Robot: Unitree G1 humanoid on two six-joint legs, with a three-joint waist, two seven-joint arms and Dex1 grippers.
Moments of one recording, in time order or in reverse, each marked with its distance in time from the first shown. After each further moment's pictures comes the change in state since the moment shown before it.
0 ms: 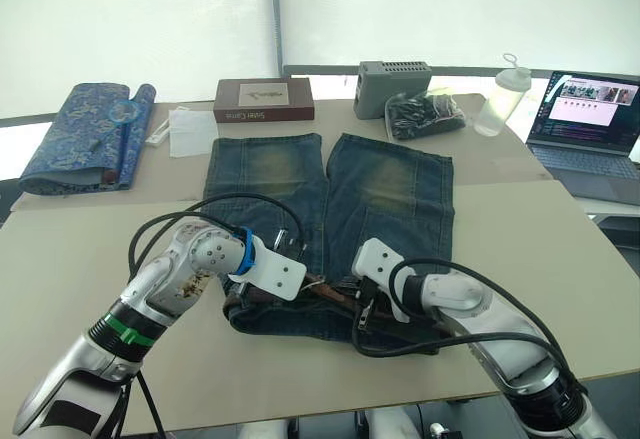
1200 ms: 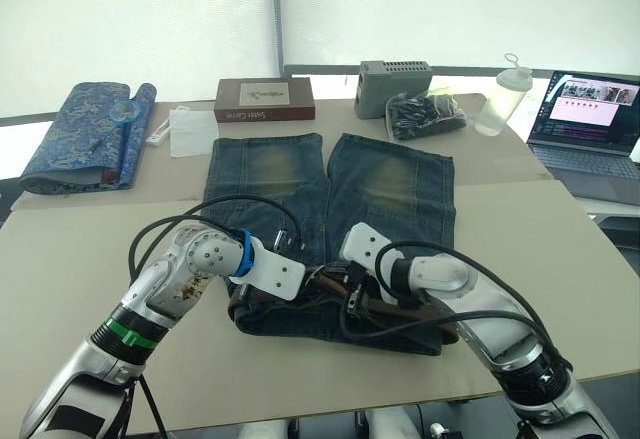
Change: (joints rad) left arm 0.024 -0.018 0.047 0.034 -0.043 -0.049 0.007; right arm -0.142 0.024 0.034 0.078 -0.009 -0.035 0.005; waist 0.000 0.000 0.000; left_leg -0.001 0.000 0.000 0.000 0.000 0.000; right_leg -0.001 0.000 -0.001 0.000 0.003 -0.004
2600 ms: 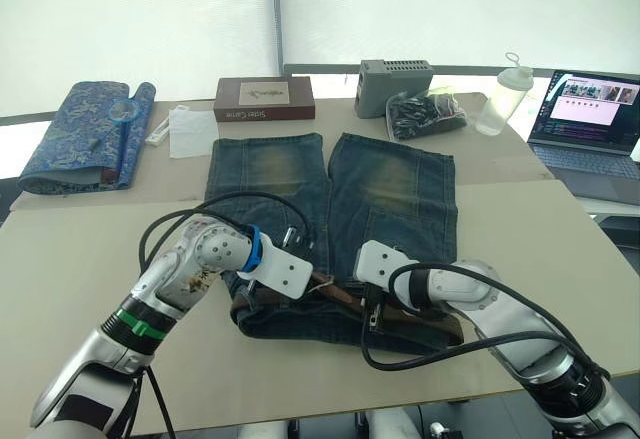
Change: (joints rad) left arm -0.054 -0.029 -0.037 0.038 0.003 -0.044 -0.008; right arm 0.061 -0.135 0.024 -0.089 -0.042 -0.019 0.050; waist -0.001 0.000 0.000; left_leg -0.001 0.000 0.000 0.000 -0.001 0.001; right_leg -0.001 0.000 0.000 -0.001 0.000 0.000
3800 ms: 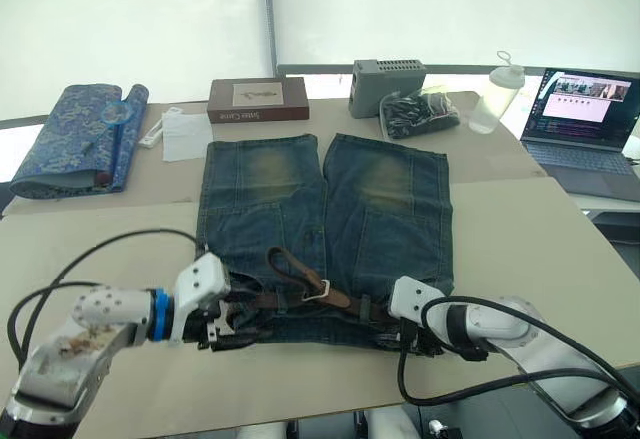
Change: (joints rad) left arm 0.675 0.147 0.456 -0.470 -0.626 0.703 0.163; right arm 0.206 -0.226 -0.041 -0.066 -0.005 -0.007 0.011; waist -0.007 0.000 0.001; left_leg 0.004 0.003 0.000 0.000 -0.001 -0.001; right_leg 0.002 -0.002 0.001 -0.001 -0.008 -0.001
